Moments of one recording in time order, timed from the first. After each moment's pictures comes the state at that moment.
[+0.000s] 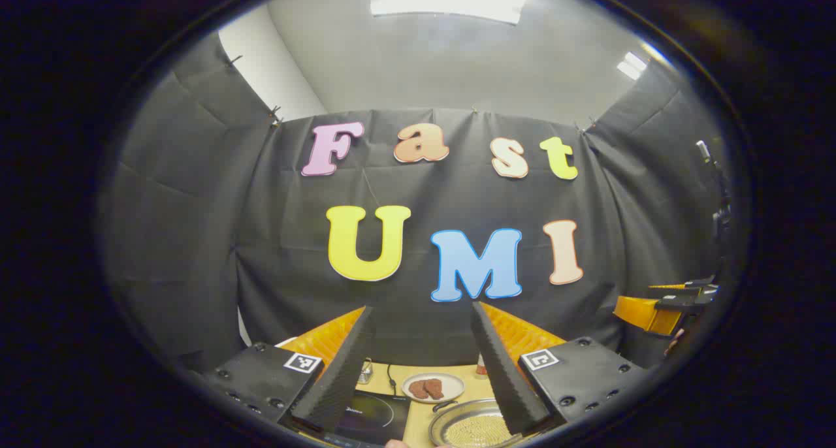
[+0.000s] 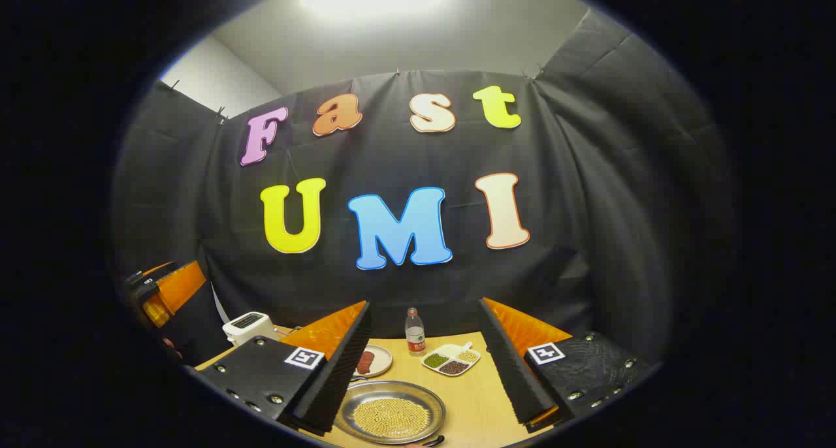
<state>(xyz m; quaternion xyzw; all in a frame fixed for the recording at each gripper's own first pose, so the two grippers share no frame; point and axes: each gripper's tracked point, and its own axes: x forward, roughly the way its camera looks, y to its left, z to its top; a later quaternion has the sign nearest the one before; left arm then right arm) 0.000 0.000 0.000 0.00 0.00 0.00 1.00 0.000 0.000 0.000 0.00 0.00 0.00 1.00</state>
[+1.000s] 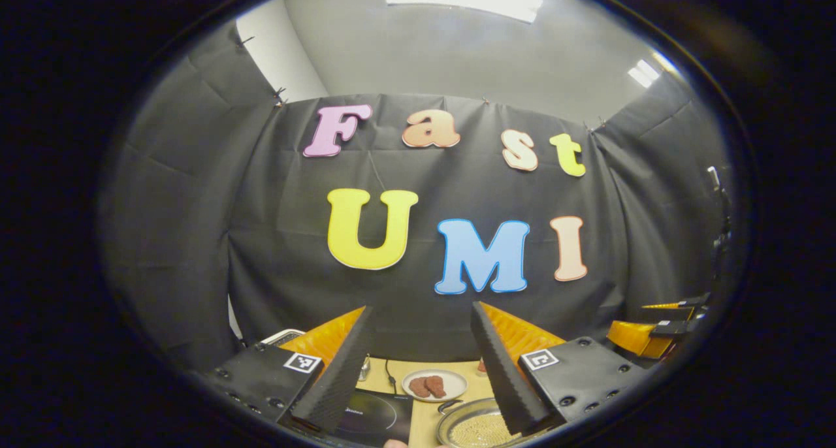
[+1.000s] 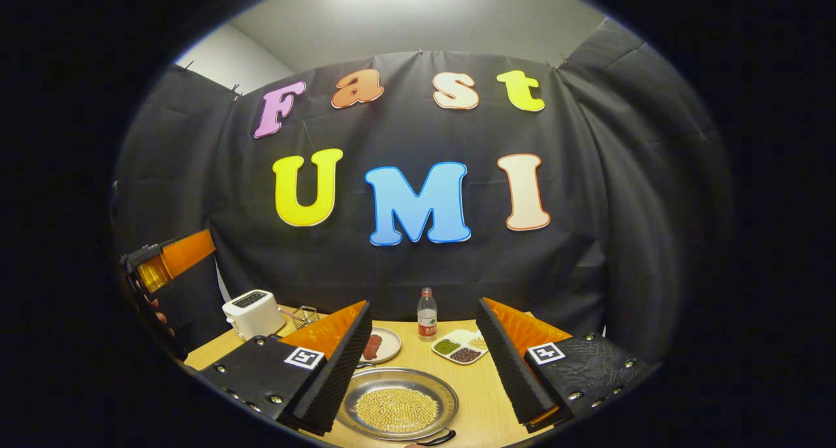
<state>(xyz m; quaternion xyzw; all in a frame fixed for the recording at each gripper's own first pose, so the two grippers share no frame) 0.033 0.036 -0.032 -0.03 0.02 -0.01 1.00 0.021 0.028 -0.060 -0.03 0.06 0.02 1.00</state>
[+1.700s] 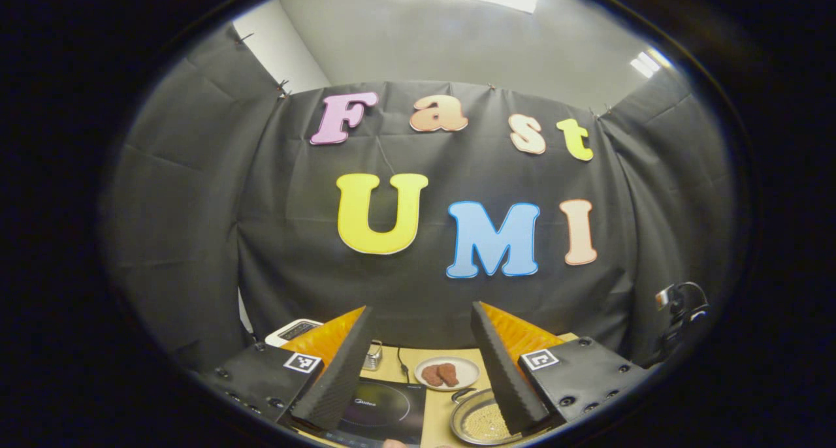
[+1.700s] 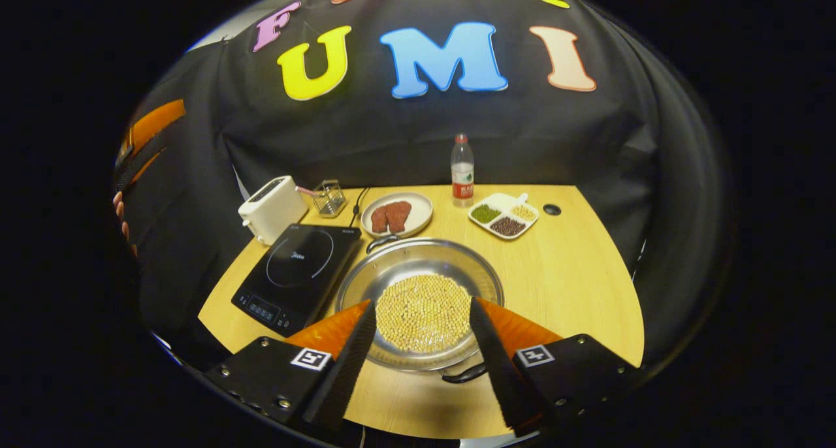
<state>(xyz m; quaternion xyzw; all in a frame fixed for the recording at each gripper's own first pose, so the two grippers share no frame) 0.027 0.056 -0.058 -0.01 0.06 0.01 1.00 -0.008 0.043 -0.259 -0.01 0.37 0.09 0.93</state>
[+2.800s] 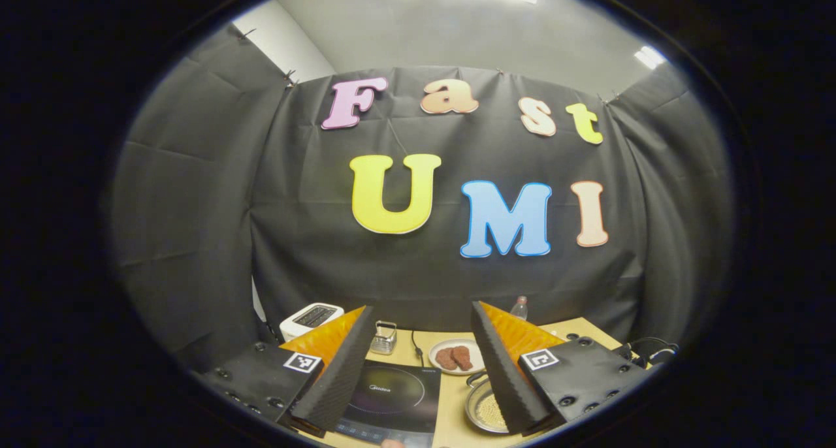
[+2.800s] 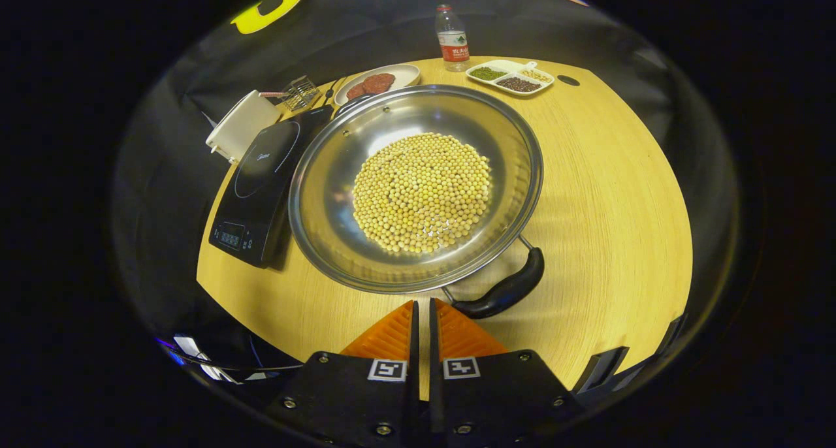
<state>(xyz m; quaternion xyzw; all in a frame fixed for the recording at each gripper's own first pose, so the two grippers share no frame) 0.009 0.075 -0.082 -0.01 0.10 0.03 0.99 -0.068 0.030 -0.391 0.02 0.57 0.07 0.82</state>
